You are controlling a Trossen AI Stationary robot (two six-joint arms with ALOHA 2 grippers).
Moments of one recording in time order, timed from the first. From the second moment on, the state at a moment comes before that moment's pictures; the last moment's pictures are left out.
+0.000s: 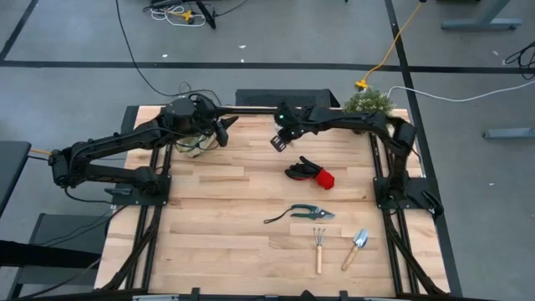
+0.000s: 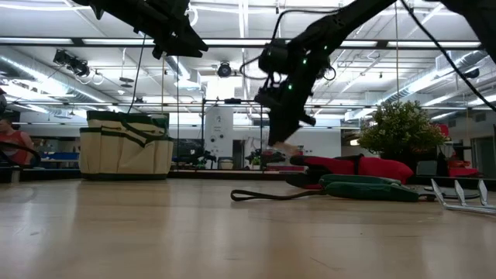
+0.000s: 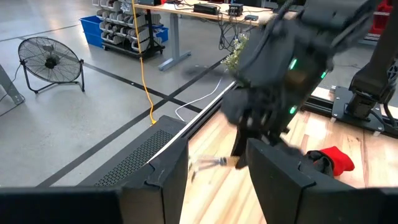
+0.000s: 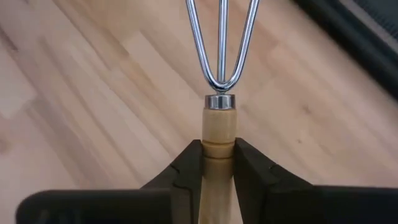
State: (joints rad) left arm 0.44 1.04 0.85 -0.05 -0.13 -0.06; right arm -0.42 1.91 1.44 -0.60 0.06 0.28
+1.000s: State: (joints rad) left arm 0.43 1.04 0.85 0.04 -0.06 0.01; right arm -0.42 1.51 1.45 -0.60 -0.10 0.45
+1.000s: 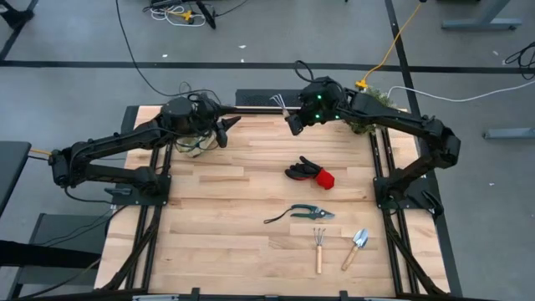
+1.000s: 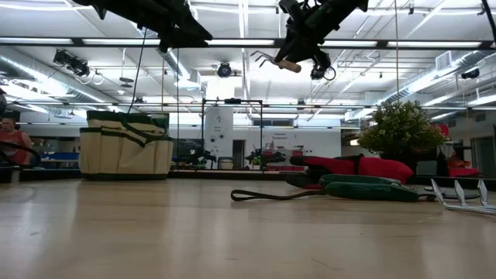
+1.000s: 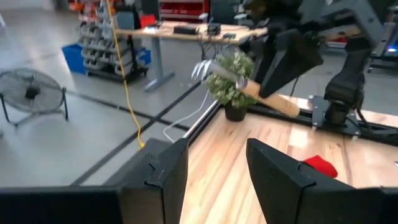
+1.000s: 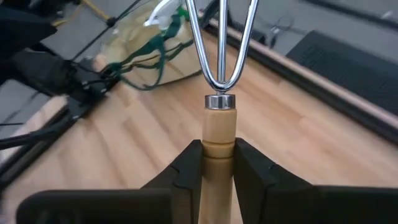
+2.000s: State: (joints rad) left arm 0.19 1.04 0.85 0.11 -0.13 0.65; right arm -0.48 1.51 1.45 -0.48 -0.42 0.83
